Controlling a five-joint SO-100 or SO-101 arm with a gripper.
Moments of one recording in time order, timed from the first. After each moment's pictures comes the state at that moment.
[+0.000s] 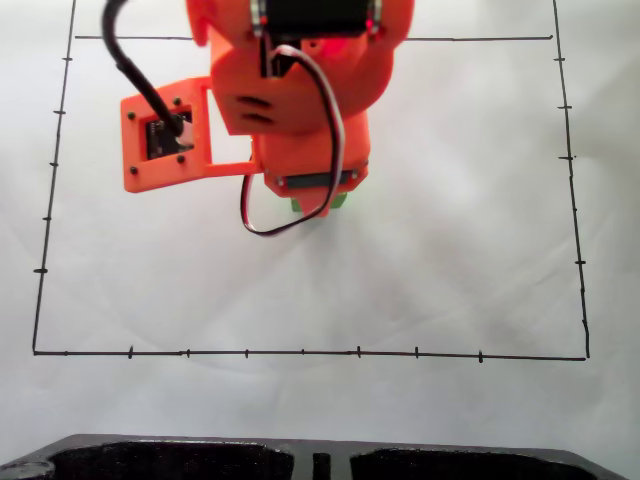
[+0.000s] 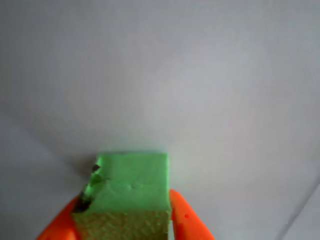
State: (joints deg) arm -4.4 95.9 117.4 61.0 9.7
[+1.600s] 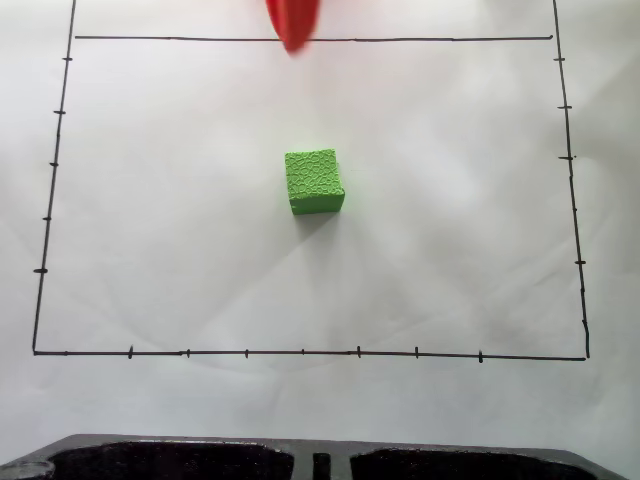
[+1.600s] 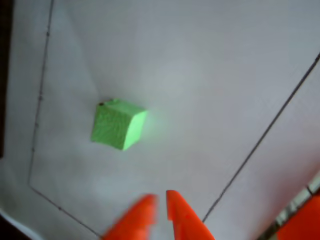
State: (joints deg) arm 0.0 163.7 141.0 79.8 -10.5
